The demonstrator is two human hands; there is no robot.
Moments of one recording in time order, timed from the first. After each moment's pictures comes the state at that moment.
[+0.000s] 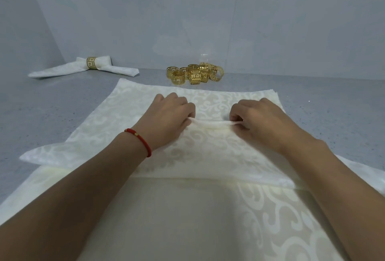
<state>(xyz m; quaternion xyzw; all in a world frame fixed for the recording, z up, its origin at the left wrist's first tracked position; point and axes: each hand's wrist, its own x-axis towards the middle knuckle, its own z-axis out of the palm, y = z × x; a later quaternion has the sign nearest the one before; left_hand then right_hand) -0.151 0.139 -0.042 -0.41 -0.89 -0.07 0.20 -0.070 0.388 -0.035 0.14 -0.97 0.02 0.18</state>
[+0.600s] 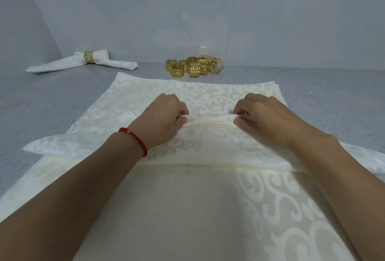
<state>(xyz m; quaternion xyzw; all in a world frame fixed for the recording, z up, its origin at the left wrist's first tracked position) -0.137 0.136 -0.038 -0.35 -0.92 -0.16 0.09 -0.054 0.391 -0.032 0.10 -0.98 0.07 0.13</state>
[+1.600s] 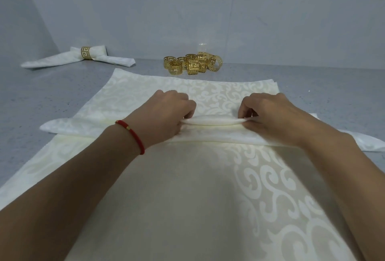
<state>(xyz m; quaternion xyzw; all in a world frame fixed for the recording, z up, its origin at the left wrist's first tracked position) -0.122 0.138 -0.024 -0.42 -0.90 -0.04 0.11 -0.041 0.395 -0.017 0.07 -0.99 0.07 0.06</state>
